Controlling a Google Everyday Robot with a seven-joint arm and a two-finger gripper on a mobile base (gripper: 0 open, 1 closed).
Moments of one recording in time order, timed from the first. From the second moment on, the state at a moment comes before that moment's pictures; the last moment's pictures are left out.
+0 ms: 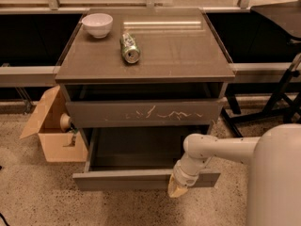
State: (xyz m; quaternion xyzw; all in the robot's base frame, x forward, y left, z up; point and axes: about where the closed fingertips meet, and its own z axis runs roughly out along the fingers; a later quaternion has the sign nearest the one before) arm 0.462 -0.109 0.399 -0.74 0.64 0.21 0.06
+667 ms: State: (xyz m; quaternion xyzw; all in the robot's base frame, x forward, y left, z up) arm 0.485 -0.115 0.391 -0.72 0.65 0.21 0.09
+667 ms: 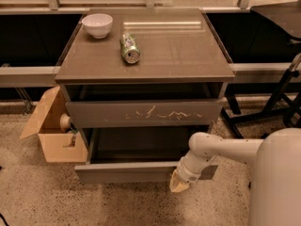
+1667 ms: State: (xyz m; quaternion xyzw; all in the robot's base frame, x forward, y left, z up) arm 0.537 -0.144 0.385 -0.71 0.66 0.15 0.17
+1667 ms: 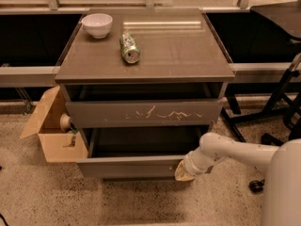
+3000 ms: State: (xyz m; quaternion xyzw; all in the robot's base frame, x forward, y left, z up) arm 0.597 -0.178 0.389 -0.68 0.67 0.11 0.27
